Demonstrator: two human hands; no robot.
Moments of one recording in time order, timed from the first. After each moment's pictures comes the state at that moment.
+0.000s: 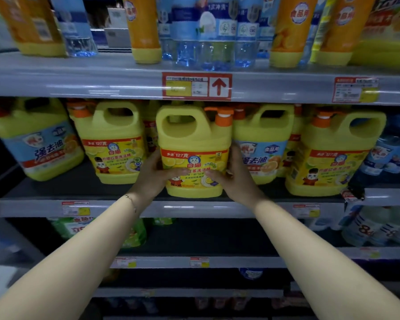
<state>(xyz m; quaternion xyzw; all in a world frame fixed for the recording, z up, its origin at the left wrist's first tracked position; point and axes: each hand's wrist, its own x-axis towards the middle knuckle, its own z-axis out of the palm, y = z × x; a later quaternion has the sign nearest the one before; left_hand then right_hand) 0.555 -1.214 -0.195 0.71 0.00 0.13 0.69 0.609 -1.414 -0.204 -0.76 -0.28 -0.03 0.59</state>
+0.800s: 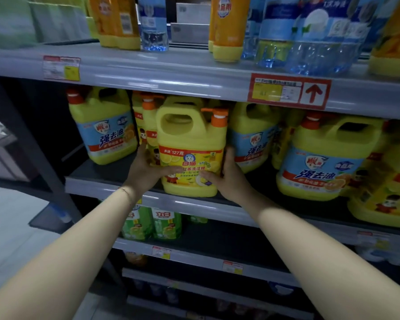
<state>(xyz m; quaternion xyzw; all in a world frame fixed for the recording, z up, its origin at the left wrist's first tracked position) 0.519 -1.071 -0.206 0.76 0.14 0.20 0.60 0.611 -1.277 -0.217 -0.78 -0.33 0.03 0.53</state>
